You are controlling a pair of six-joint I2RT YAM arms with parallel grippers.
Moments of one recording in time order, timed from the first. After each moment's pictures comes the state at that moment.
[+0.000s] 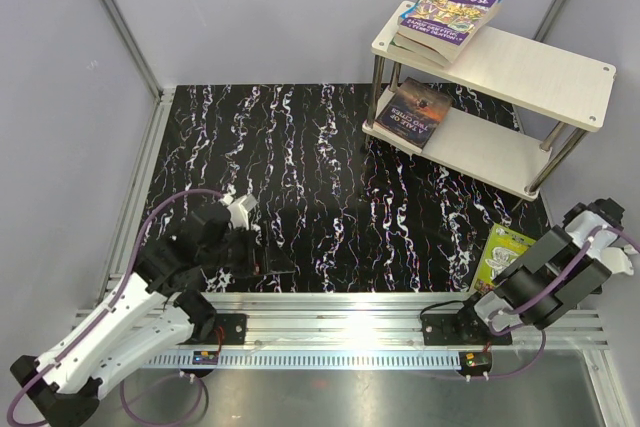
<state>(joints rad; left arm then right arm) -0.68 0.63 0.69 -0.82 0.39 -0.83 -0.93 1.39 0.85 -0.82 0.33 0.82</state>
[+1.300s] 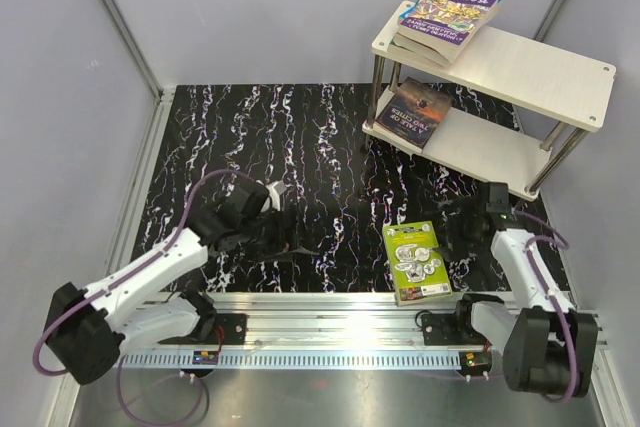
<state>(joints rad) -0.68 1.01 0.71 -0.58 0.42 -0.86 -0.15 1.00 0.56 -0.69 -0.20 1.30</state>
